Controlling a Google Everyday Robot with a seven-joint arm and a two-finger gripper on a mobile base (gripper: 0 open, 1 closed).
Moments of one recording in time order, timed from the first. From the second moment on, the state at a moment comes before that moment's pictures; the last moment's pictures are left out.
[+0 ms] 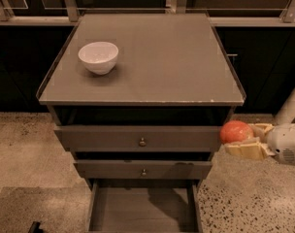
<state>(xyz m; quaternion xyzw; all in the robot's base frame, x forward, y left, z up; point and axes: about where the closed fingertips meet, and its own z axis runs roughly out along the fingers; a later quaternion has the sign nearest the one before) 0.464 -0.266 0.770 -0.33 0.82 0.21 0.42</state>
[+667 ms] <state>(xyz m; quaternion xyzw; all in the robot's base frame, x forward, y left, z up) 0.460 -0.268 0.626 -0.24 0.84 0.28 0.40</state>
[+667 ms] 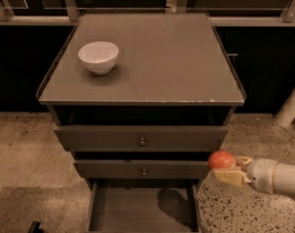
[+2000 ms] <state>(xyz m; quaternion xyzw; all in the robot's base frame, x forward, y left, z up) 0.477 -0.222 0.472 -0.20 0.86 0.35 0.32</state>
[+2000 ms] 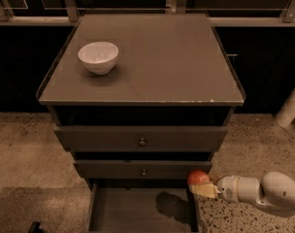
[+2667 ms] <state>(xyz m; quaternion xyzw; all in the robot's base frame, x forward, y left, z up) 0.463 -0.216 0.356 -0.11 0.86 0.41 0.28</state>
